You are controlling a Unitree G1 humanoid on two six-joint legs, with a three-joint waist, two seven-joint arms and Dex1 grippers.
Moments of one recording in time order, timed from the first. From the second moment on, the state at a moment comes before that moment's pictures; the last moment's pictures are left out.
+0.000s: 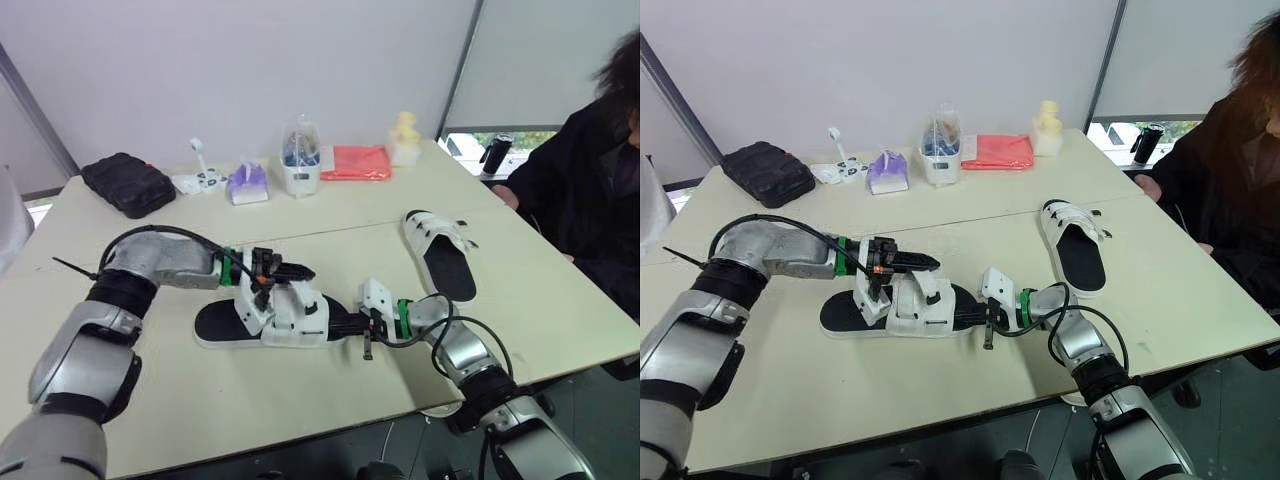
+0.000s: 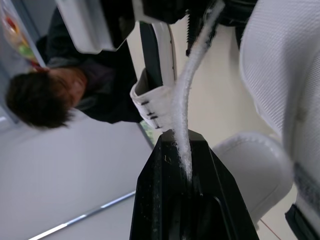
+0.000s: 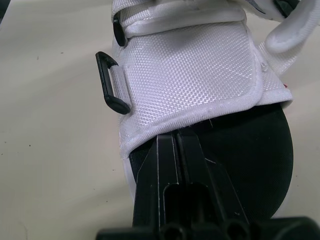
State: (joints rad) left arm -1.01 0.71 -0.49 0.64 1.37 -1.27 0.31; right arm -0.55 -0.38 0.30 0.42 0.13 -0.02 1.15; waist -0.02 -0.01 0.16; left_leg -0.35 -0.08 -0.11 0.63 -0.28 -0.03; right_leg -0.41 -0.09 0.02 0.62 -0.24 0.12
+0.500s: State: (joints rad) left arm -0.91 0.87 -0.61 0.49 1.32 -1.16 0.66; right arm -0.58 -0.37 0.31 0.48 0.13 -0.05 1.16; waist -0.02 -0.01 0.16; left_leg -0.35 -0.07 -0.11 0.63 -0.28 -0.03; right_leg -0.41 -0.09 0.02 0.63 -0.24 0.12
